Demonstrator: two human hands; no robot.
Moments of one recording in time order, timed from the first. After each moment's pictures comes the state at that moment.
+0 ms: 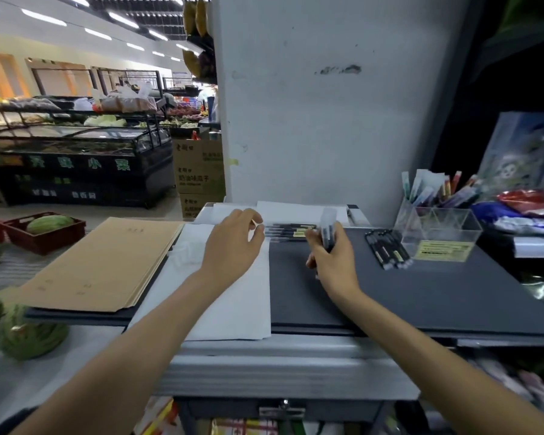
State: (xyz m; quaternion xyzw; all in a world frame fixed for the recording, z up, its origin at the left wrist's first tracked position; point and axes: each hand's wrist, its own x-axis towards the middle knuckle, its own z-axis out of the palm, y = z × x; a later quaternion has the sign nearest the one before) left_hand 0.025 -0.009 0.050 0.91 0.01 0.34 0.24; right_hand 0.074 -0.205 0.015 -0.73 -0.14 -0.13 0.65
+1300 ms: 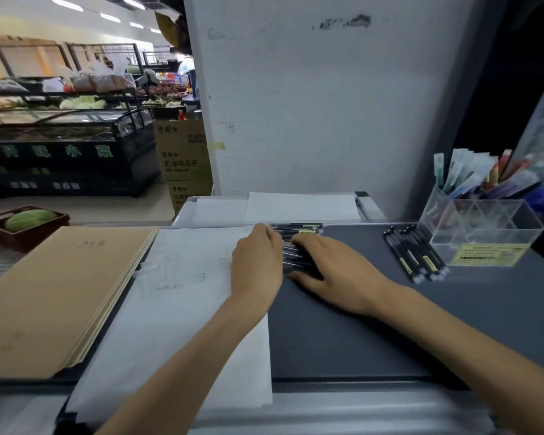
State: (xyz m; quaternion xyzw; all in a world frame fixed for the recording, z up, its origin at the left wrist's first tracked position) left_hand 0.094 -0.057 0.024 0.90 0.18 0.24 0.33; right_hand 0.135 -0.219 0.013 -0.89 -0.41 -0.12 0.17
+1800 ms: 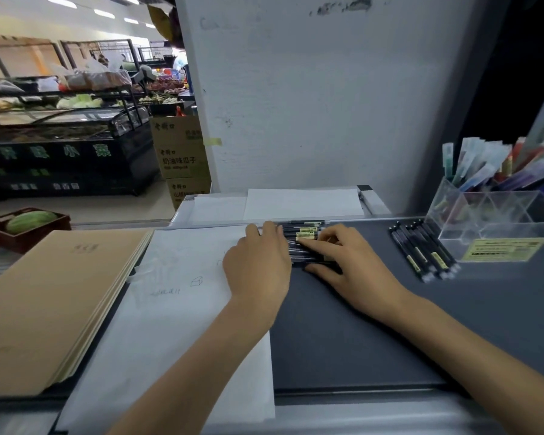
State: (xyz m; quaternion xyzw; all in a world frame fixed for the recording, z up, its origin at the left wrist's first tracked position) left_hand 0.099 -0.058 0.014 0.95 0.17 0.24 0.04; right_hand 0.148 -0.232 -0.006 -0.88 -0.35 -0.17 0.26
